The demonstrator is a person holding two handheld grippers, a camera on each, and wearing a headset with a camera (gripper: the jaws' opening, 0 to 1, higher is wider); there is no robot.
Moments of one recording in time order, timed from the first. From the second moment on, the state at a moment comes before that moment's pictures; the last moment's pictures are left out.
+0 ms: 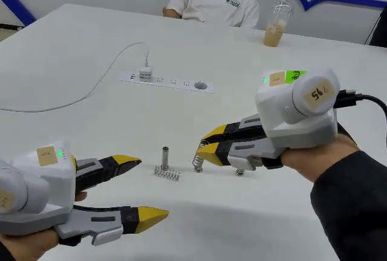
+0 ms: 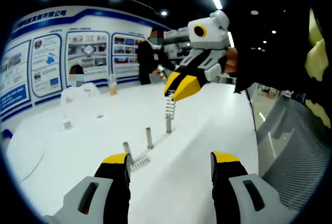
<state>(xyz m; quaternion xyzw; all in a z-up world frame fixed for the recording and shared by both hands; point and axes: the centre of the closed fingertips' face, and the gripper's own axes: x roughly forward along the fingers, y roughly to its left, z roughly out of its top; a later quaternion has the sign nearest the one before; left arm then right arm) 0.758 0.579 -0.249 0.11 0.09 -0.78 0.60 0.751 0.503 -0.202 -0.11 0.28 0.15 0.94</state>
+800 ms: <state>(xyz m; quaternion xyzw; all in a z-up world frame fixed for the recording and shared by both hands) 0.769 0.584 -0.249 0.11 0.09 -0.77 0.62 0.783 0.455 -0.241 -0.11 0.31 0.10 0.94</state>
